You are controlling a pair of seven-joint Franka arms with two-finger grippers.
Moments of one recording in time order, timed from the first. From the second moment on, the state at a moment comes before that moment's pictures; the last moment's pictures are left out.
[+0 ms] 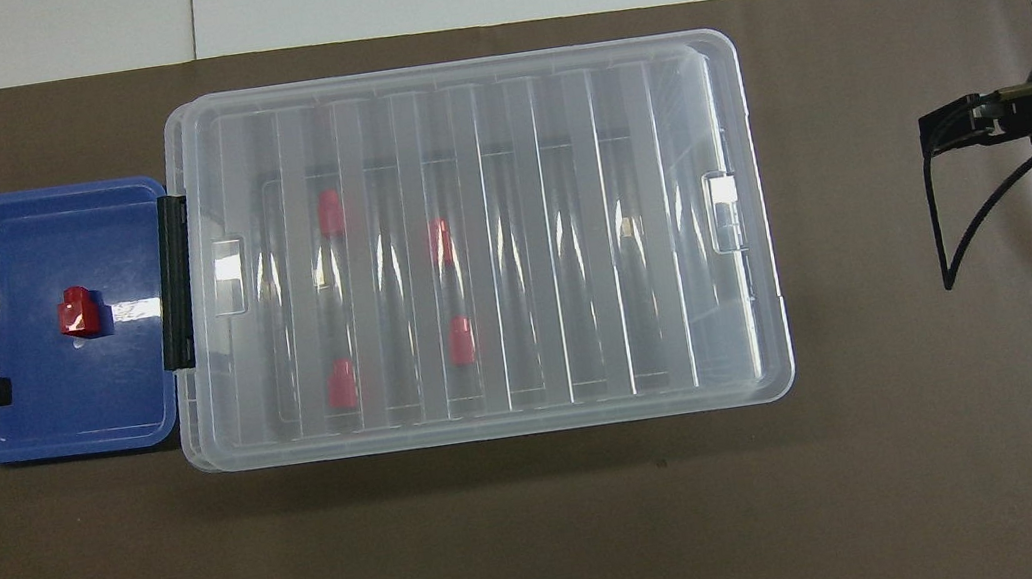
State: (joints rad) left arm 0.15 -0.17 -0.11 -1.81 -0.05 1.61 0.10; right arm 0.04 0.06 -0.04 -1.60 -0.06 1.73 0.05
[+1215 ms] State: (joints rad) left arm 0.05 -0.01 -0.05 -1.62 -0.03 1.51 0.02; right arm 0.03 0.00 -0.05 -1.54 -0.05 1.47 0.07
